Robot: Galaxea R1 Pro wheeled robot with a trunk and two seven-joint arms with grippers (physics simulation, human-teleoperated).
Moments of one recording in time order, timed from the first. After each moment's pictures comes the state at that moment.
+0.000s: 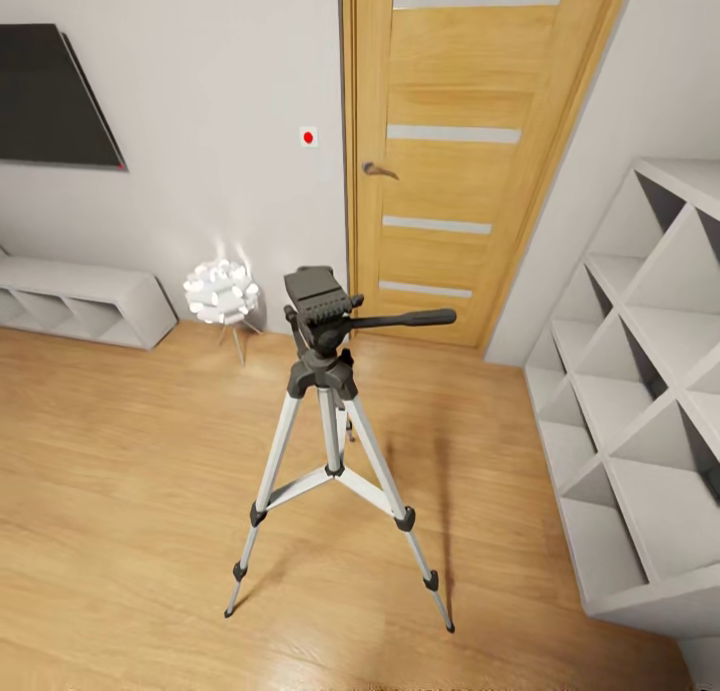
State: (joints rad) left arm -0.23 -0.01 -0.67 0.00 1.17 0.02 -0.07; right arm -0.26 -0.08 -0.21 0.03 0.32 -0.06 0.10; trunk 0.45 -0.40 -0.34
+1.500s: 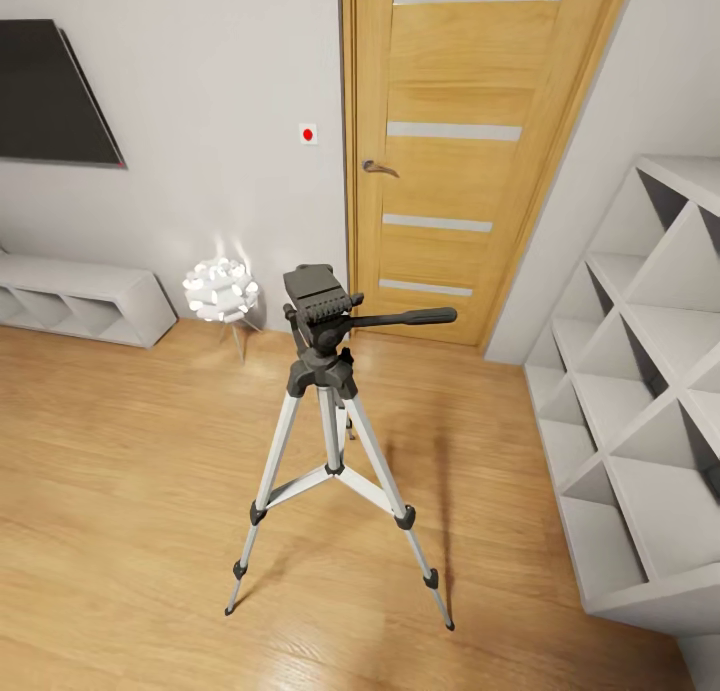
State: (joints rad) left arm -0.23 -0.01 -0.67 0.00 1.17 0.02 -0.07; right arm -0.26 -0.08 -0.21 -0.12 0.33 -0.05 0.10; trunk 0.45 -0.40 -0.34
